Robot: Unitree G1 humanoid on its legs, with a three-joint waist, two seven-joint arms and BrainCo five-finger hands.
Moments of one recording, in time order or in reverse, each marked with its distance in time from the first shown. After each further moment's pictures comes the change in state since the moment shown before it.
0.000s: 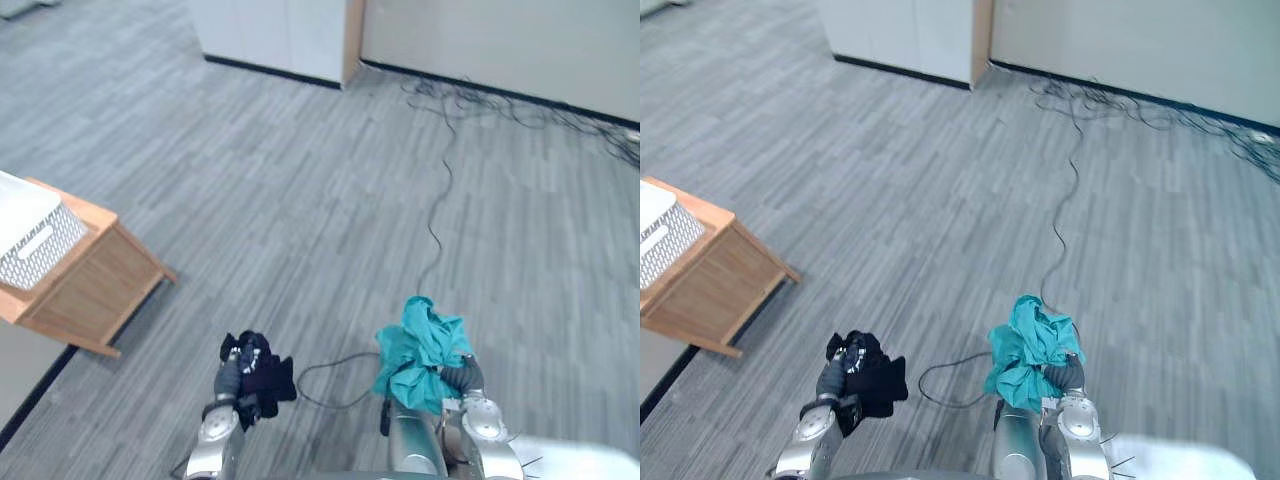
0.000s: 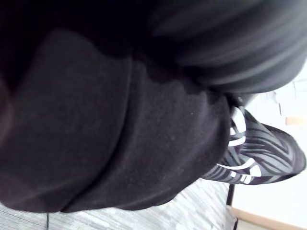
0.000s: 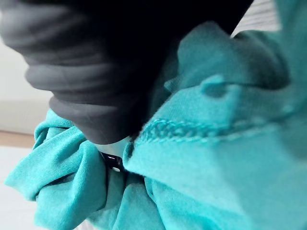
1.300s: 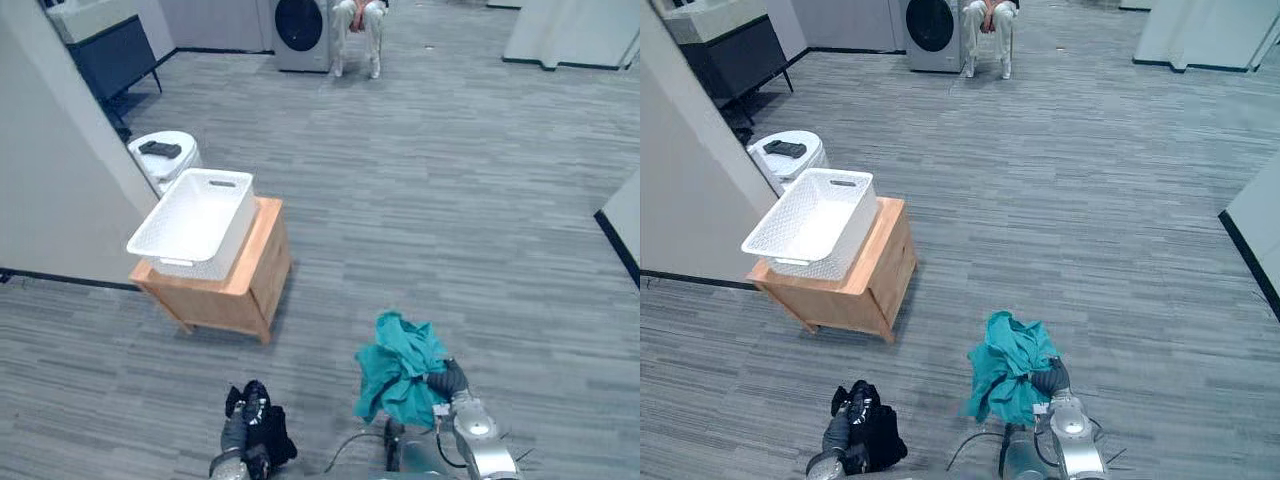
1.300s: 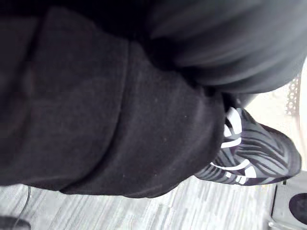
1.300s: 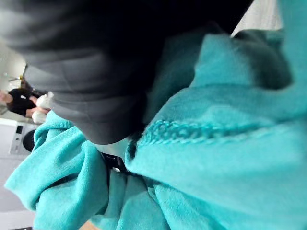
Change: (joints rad) left arm 0.122 -0.036 0.018 0.043 -0.024 0.008 -0.003; right arm 0.023 0.011 0.101 0.087 -0.011 0.001 0.042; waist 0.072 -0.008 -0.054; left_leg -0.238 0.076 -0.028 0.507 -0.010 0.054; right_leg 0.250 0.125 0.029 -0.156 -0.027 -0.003
